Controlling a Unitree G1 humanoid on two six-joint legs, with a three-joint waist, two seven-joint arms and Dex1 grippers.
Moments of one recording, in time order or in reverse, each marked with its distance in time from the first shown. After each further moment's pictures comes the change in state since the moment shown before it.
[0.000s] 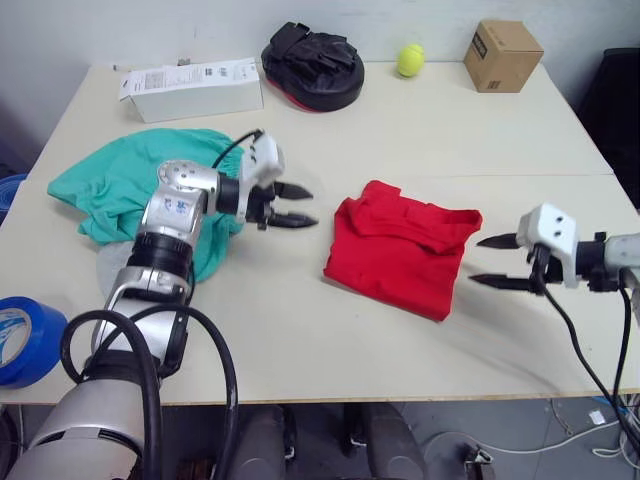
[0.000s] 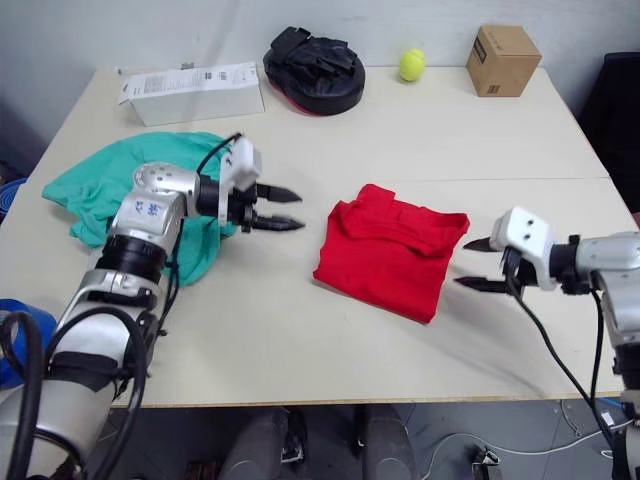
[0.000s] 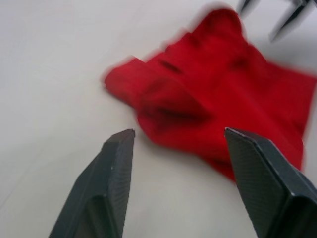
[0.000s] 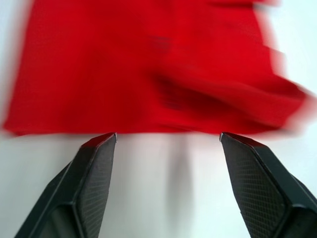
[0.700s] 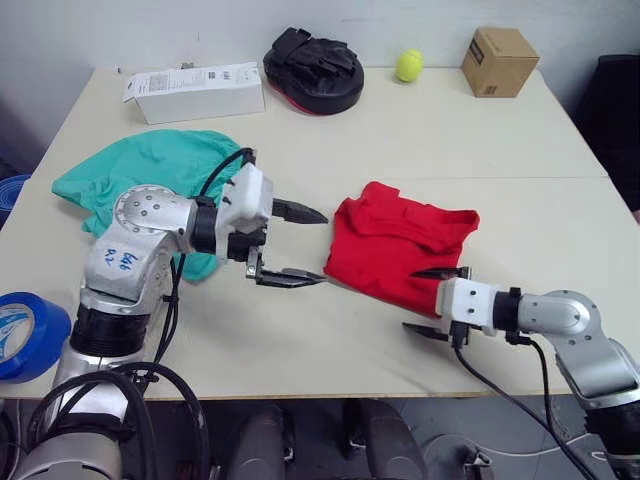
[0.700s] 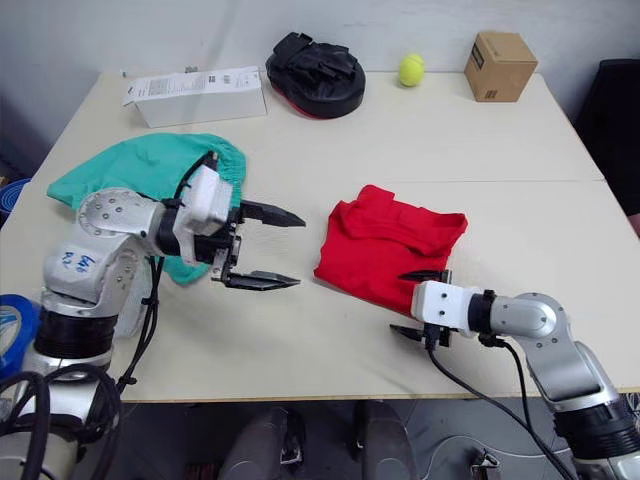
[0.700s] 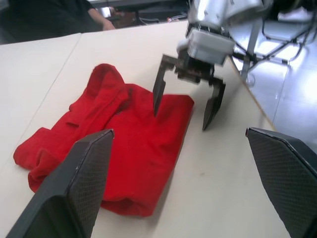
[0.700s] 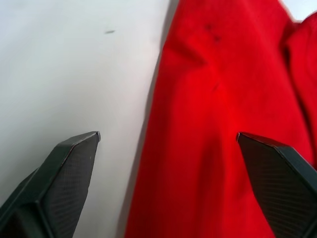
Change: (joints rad) left arm 0.247 0.169 0.121 -0.783 -0.382 0.514 0.124; right arm 0.161 0.207 0.146 -0.269 -0.258 -0.139 -0.353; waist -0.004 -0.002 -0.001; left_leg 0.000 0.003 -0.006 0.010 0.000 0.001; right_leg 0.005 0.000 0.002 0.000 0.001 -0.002
